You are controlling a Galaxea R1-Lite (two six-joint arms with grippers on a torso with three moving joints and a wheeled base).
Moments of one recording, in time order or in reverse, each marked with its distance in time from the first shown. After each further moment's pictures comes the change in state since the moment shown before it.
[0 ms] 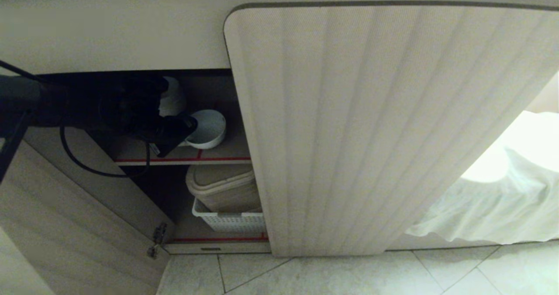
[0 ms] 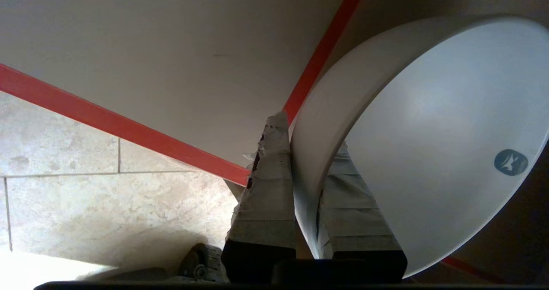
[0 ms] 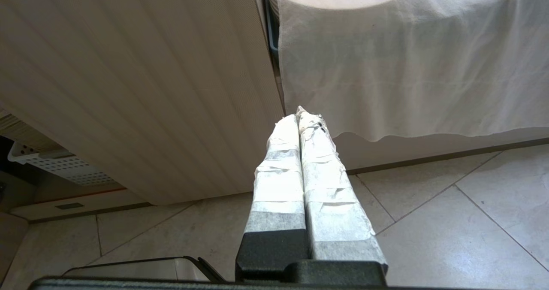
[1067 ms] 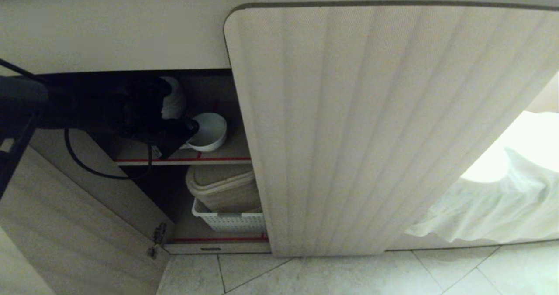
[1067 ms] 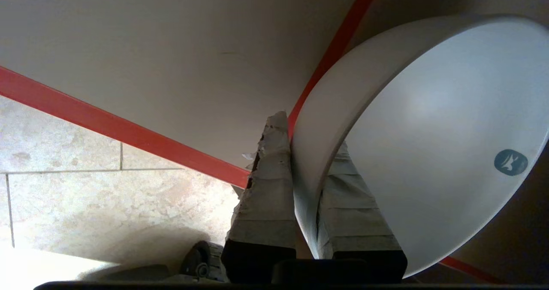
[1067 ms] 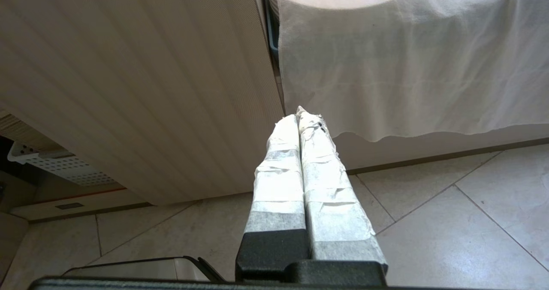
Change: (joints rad) left arm 0.001 0.020 -0.001 -0.001 0.000 0.000; right arm 0.000 0.000 0.000 0.000 0.000 0.000
